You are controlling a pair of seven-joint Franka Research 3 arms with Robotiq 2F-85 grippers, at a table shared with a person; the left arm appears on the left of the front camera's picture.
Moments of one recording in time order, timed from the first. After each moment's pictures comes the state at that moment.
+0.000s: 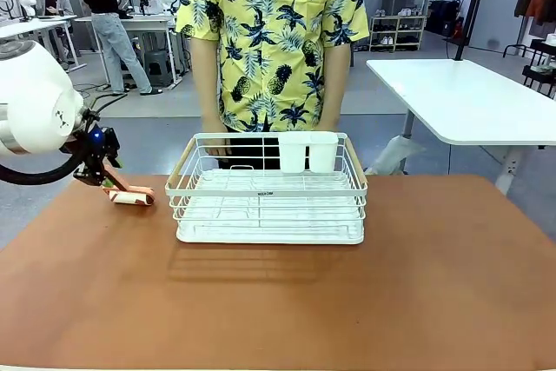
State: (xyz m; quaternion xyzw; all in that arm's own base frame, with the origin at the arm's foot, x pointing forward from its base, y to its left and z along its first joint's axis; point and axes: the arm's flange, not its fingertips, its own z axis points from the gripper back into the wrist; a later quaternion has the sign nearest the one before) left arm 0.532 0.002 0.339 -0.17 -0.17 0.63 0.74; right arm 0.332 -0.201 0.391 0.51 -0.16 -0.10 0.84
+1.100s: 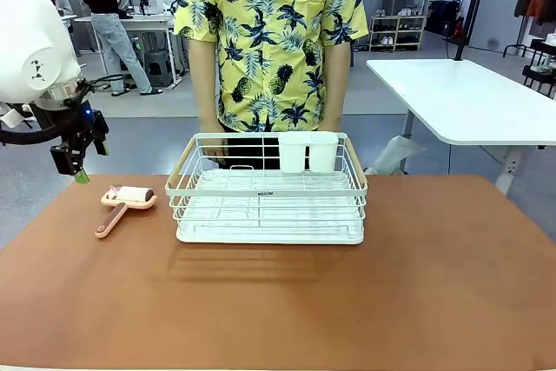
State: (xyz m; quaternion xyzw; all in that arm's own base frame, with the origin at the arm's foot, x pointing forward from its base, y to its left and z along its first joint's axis) left arm 0.511 -0.011 0.396 -0.07 -0.11 0.66 0.74; right arm 0.332 -0.201 0.391 0.51 -0.16 -0.10 0.84
